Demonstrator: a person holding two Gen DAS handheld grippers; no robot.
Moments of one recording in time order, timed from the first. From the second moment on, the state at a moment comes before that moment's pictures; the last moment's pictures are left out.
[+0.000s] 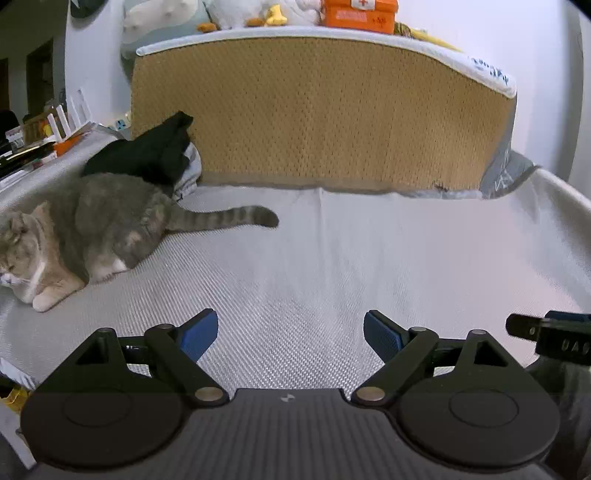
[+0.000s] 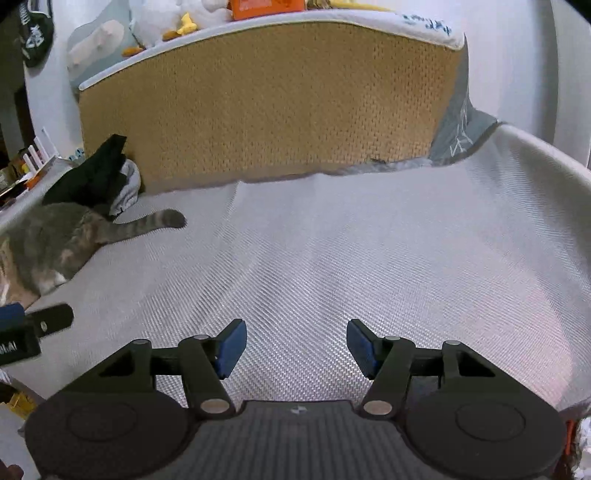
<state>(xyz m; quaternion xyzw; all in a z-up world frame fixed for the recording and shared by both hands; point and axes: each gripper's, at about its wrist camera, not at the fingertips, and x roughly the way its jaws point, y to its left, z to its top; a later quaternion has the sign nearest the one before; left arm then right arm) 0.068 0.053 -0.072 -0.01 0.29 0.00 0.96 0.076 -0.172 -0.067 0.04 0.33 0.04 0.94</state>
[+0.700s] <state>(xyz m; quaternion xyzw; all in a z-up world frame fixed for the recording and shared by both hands) 0.021 0.058 -0.016 -0.05 0.25 0.00 0.97 0.028 -0.159 -0.006 0.02 0.28 0.07 0.96</state>
